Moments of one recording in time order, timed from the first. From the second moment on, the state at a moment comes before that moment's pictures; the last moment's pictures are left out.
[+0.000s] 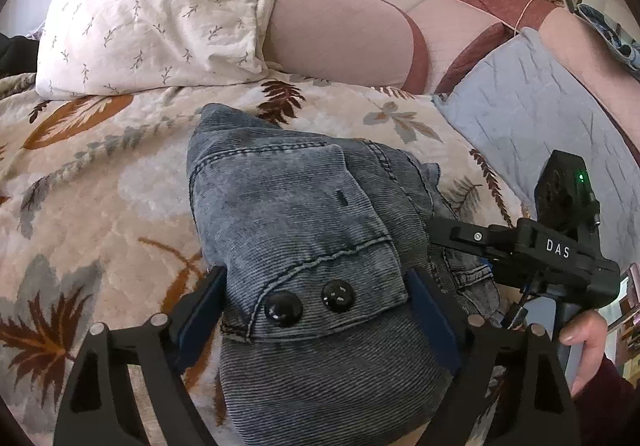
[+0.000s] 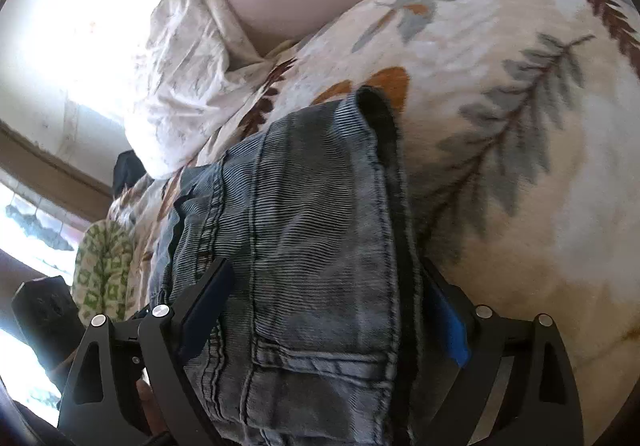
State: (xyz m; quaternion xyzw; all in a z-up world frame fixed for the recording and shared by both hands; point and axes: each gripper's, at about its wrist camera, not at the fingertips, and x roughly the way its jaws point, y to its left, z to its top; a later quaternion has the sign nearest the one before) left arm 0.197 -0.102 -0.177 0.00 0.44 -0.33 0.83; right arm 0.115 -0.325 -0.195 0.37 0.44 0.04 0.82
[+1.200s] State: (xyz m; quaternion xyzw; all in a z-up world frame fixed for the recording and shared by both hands) left arm 0.181 -0.082 -0.120 0.01 0.36 -0.30 0.88; right arm 0.116 -0.296 -0.139 0.36 0.39 0.08 0.85
